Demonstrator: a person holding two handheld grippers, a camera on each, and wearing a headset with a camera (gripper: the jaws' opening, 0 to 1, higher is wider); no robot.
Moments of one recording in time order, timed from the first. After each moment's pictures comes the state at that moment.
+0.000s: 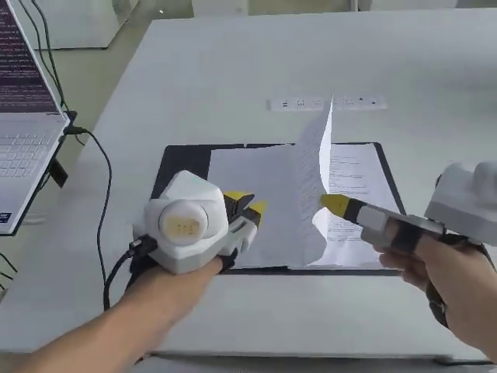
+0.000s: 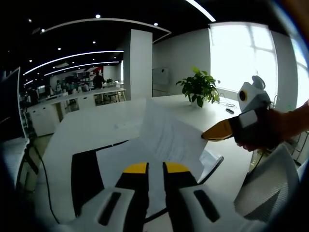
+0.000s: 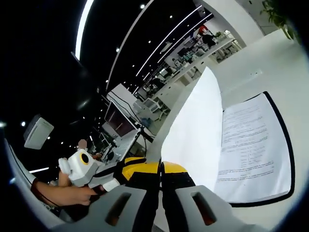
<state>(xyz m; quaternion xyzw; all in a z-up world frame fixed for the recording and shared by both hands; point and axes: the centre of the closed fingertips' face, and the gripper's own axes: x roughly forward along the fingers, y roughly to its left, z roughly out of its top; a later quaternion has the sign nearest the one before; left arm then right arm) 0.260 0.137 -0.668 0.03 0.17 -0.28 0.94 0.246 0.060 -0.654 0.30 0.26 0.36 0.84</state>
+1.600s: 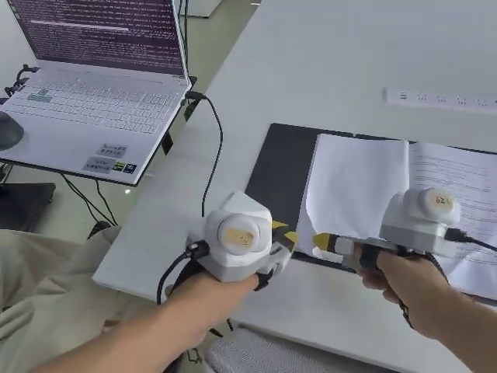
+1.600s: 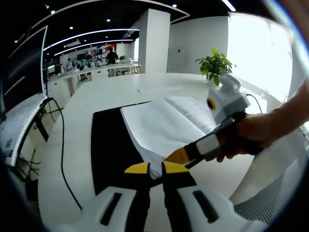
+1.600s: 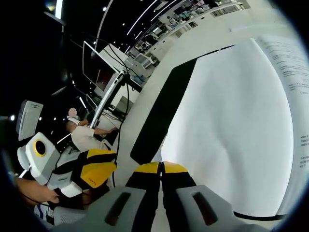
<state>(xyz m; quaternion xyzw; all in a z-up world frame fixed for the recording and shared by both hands) 0.237 0.227 -0.753 0.02 0.28 -0.22 0.93 0.254 0.198 -0.804 0.23 0.44 0.39 0.78</state>
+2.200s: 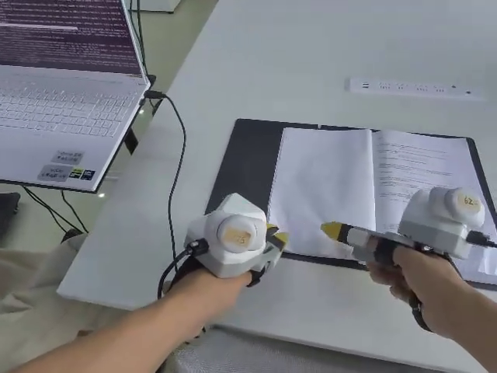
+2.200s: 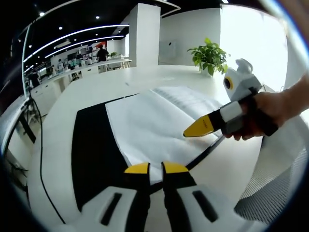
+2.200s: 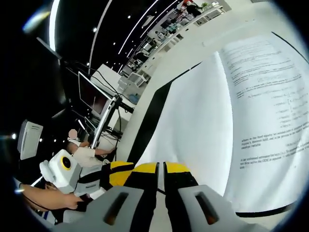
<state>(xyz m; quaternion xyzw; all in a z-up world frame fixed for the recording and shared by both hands) 0.256 0.190 -0.788 0.05 0.30 -0.26 0.92 0.276 0.113 -0.791 0.30 0.40 0.33 0.80</state>
